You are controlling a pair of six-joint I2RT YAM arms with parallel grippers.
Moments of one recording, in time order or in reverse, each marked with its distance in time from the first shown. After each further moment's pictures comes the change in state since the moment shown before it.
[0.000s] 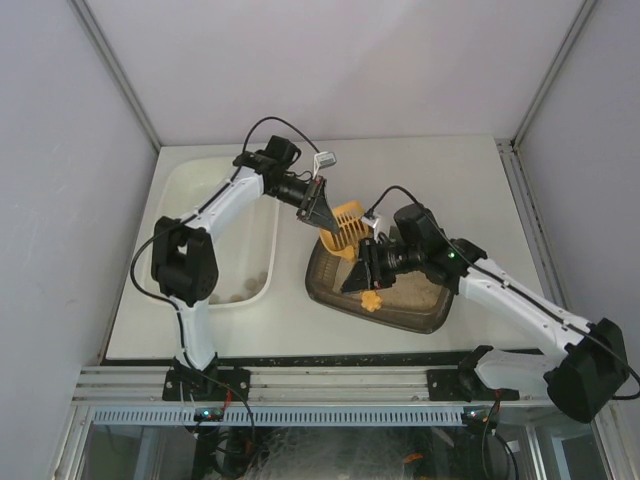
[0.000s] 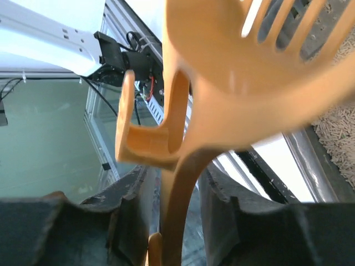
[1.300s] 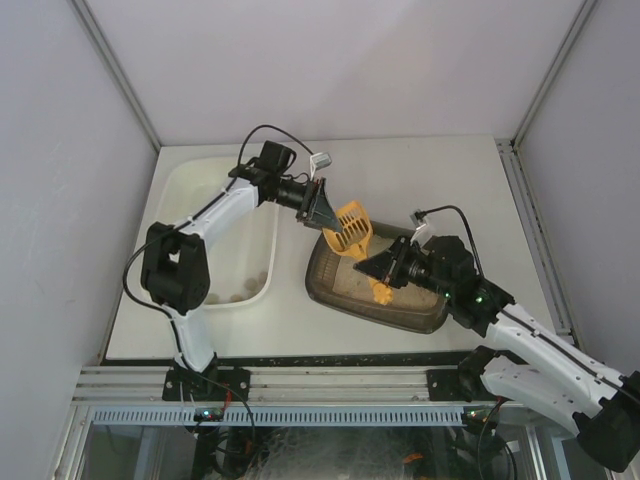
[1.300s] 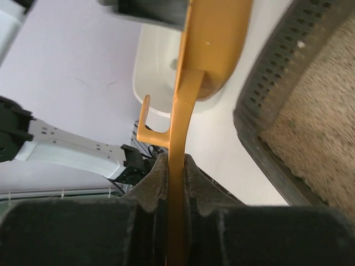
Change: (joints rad) left arm 0.005 -0.085 -0.187 0.346 -0.012 -0.272; right arm 0.019 -0.360 -0.361 0.486 0.439 0.386
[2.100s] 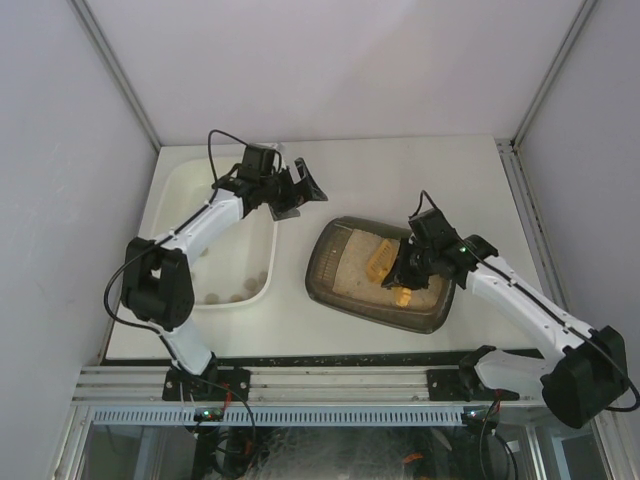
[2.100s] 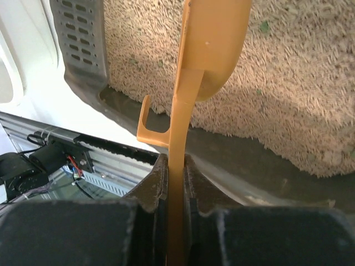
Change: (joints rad) left arm 0.036 -0.167 -0.171 0.219 -0.848 -0.492; right arm -0.157 0.291 0.315 -0.796 0.038 -0.216
